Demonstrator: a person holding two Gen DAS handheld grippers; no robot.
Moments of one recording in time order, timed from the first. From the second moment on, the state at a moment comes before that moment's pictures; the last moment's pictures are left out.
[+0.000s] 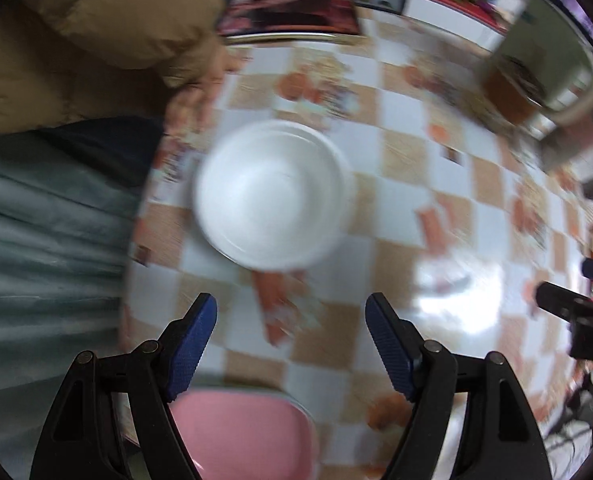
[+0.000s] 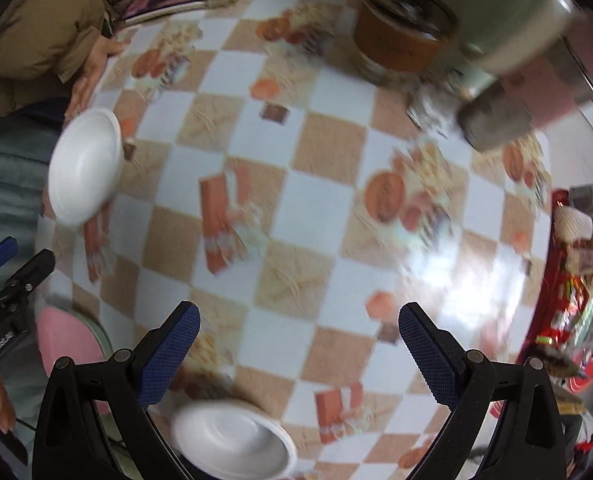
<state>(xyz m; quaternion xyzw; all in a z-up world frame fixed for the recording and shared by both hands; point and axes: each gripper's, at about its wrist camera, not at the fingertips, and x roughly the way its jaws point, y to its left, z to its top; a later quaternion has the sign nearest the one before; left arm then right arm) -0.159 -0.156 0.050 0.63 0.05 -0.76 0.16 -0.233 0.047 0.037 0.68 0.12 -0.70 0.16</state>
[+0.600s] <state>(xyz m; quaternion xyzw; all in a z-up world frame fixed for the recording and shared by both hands) -0.212 -0.244 -0.023 0.65 0.04 -0.72 0.25 -0.270 -0.094 -0.024 0.68 0.07 -0.70 0.21</state>
